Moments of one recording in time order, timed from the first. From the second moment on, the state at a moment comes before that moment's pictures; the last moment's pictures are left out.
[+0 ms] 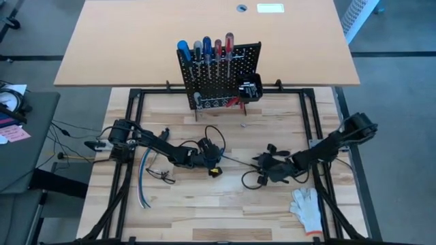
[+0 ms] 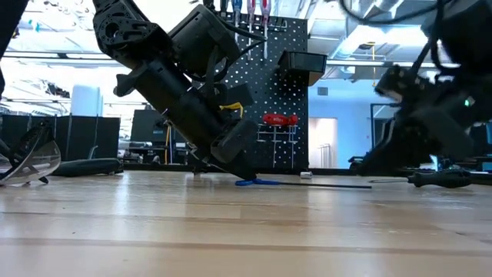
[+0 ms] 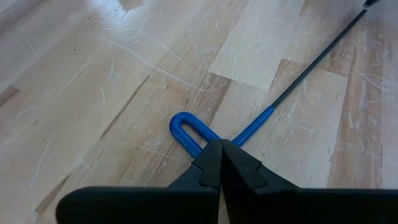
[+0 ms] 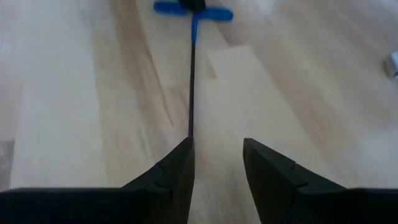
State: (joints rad) left arm -0.15 2.00 0.91 0.19 -0.47 -0.41; right arm 0.42 1.54 0.37 0.35 0.65 0.46
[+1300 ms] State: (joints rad) left arm -0.26 1.80 0.91 0.14 -0.80 -0.37; right arm 0.35 1.71 0.37 0.61 0.45 0.41
